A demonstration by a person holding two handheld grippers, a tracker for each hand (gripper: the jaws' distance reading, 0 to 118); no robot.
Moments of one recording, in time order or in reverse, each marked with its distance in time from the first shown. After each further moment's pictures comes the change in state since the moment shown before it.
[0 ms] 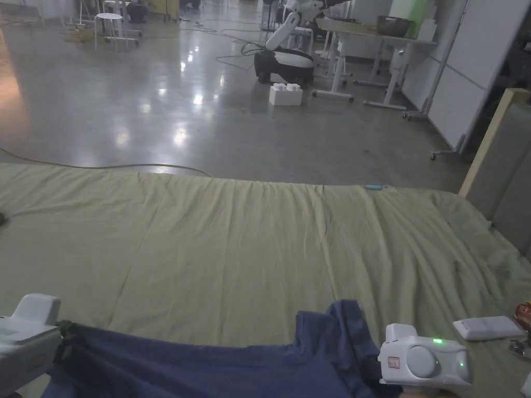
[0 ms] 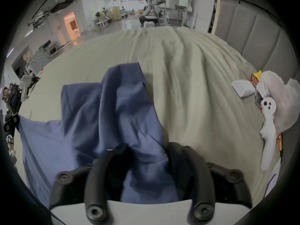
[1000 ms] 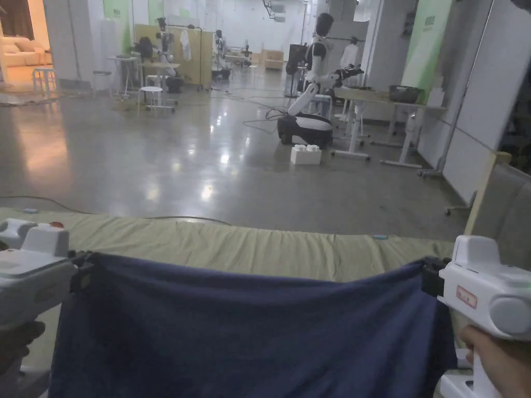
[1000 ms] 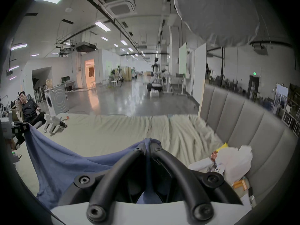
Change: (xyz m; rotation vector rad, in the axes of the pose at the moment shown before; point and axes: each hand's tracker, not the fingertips) left arm -0.031 0.071 0.229 0.399 0.021 0.088; right arm -0.001 0.020 0.326 0.740 0.034 0.109
